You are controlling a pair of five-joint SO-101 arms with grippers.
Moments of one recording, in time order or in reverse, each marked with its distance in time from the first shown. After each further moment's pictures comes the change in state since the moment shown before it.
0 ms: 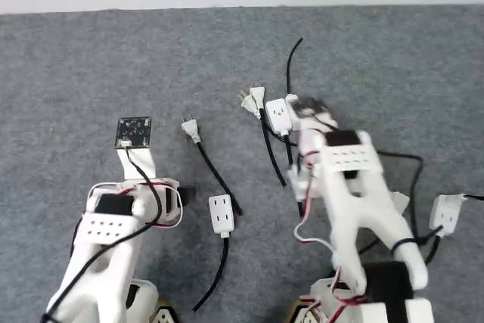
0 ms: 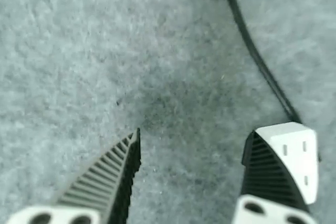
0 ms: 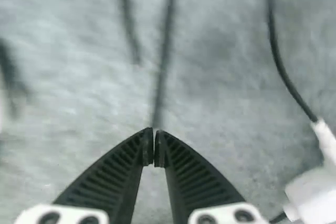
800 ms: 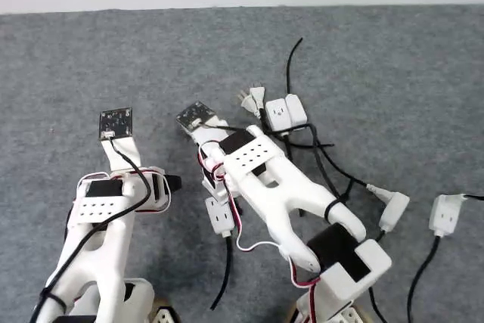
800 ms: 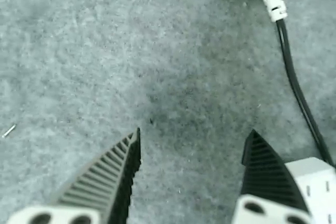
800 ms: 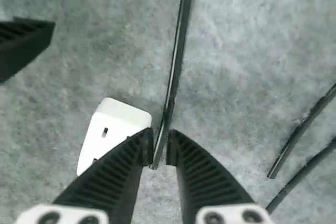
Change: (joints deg) left arm -6.7 8.2 -5.0 -2.9 0.1; right arm -25.8 19.0 -14.9 -6.3 -2.6
